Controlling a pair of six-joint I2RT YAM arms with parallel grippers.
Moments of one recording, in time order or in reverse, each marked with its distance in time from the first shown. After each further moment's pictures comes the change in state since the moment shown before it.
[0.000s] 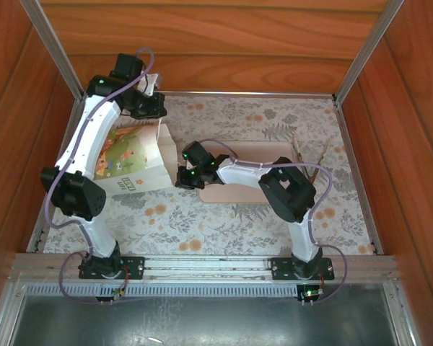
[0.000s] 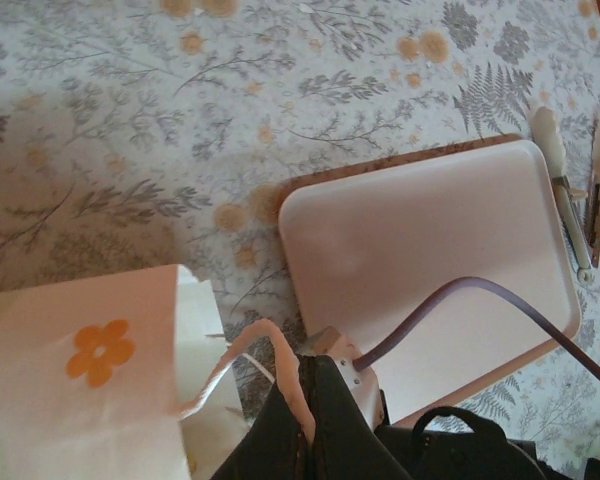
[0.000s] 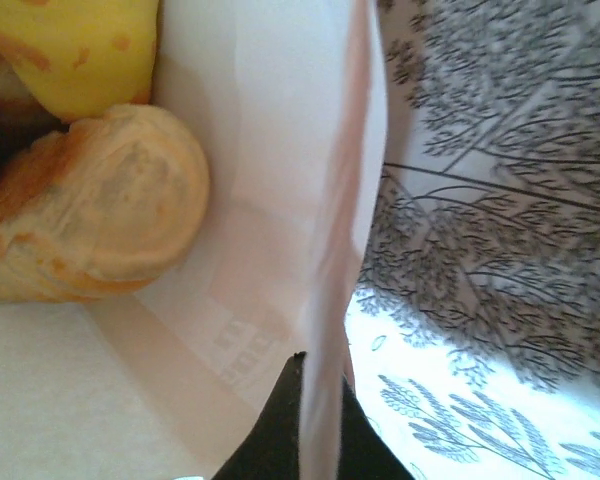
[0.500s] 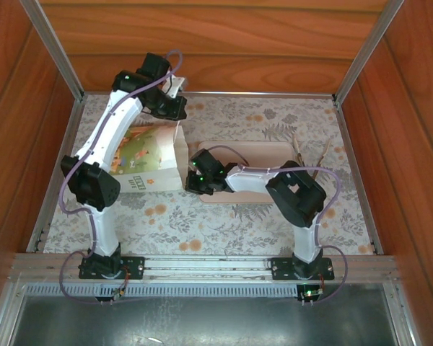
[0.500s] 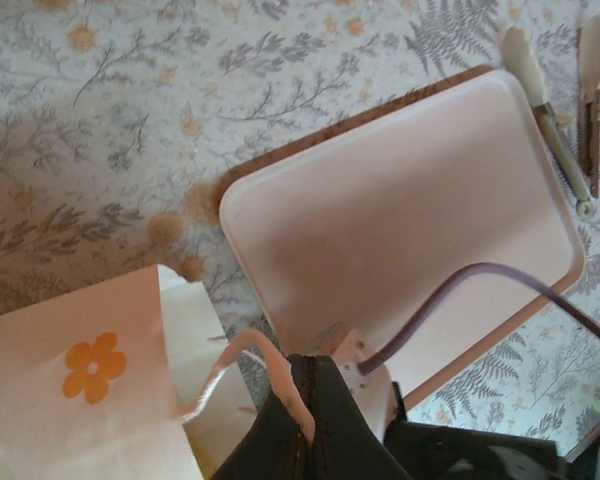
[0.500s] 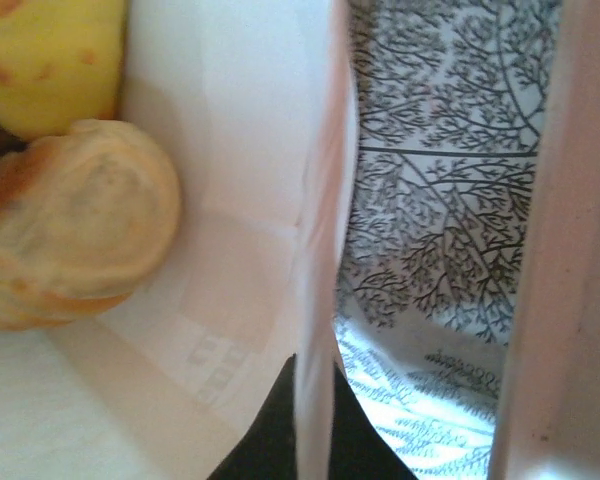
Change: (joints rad) left arm -0.110 0.117 0.125 -0.077 -0.016 0.090; right arm 0.001 -0.102 -0.178 0.091 0.094 0.045
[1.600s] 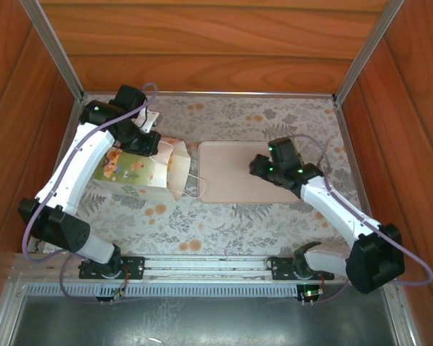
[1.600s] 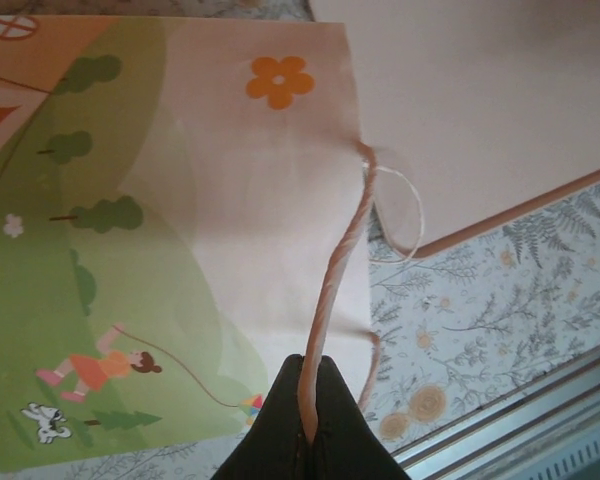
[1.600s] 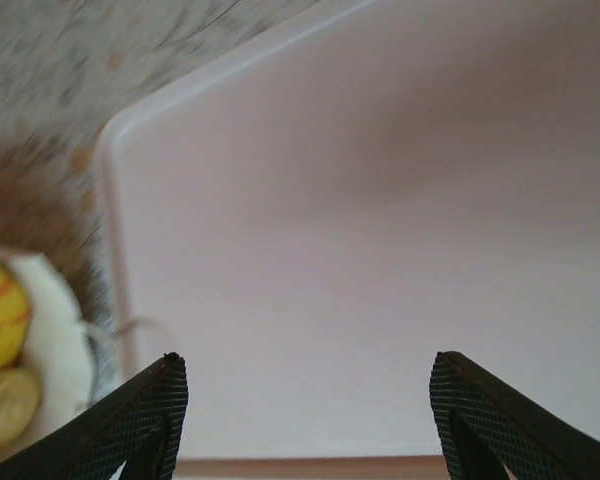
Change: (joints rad) left arm 0.040 -0.436 -0.482 -0.113 -0.121 0.018; right arm -0.462 -0.746 -0.307 -0.407 0.261 -0.232
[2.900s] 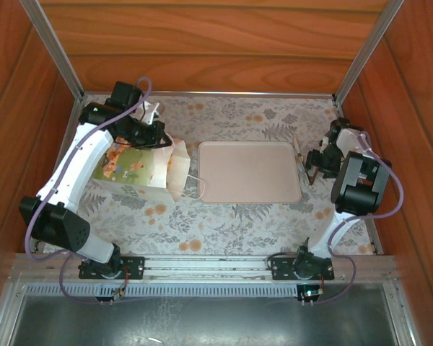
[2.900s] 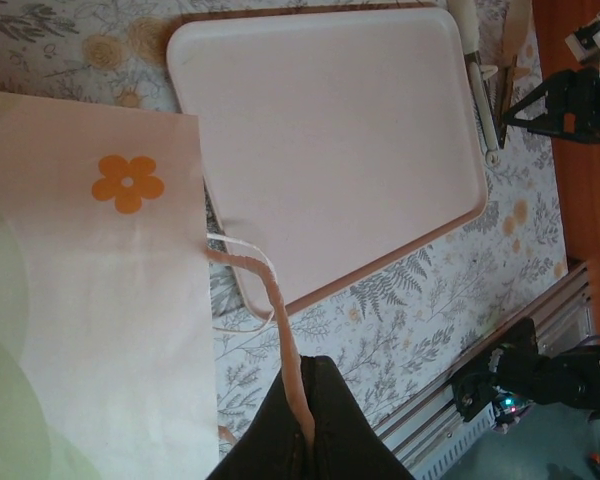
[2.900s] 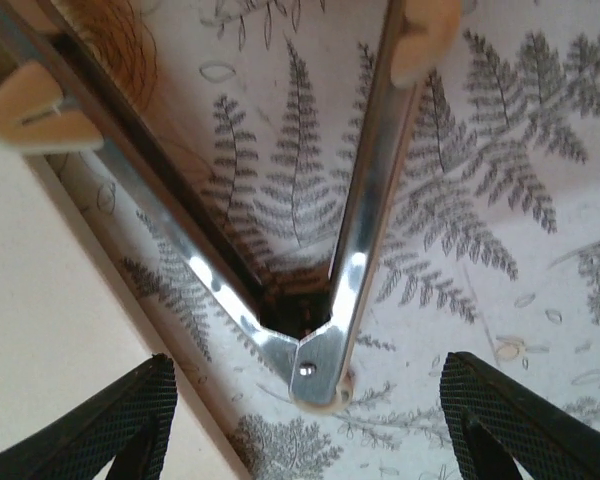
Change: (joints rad) left arm 0.038 0.003 -0.063 0.210 0.303 -0.167; right arm -0.688 0.702 0.532 -0.492 -0.080 -0.690
